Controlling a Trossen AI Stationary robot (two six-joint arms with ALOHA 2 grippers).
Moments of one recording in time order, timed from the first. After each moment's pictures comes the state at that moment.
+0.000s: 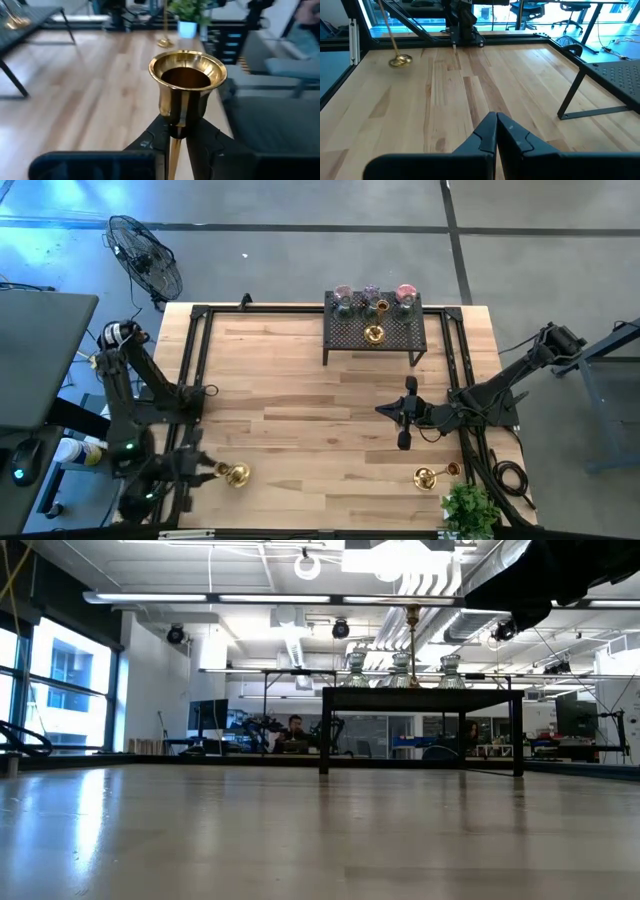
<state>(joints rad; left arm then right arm) -1.31 1.23 0.96 -0.64 -1.11 -0.96 0.54 1.02 0.44 0.22 0.70 0.23</state>
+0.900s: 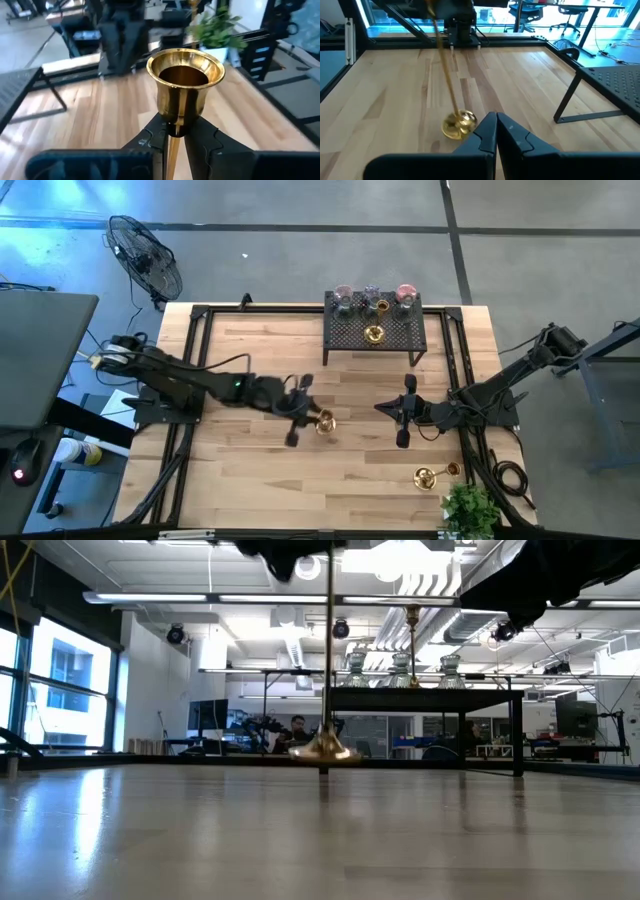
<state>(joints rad) -0.21 1.45 0.95 0.24 -0.04 0.11 0.51 1.02 0.44 0.23 0.69 0.20</state>
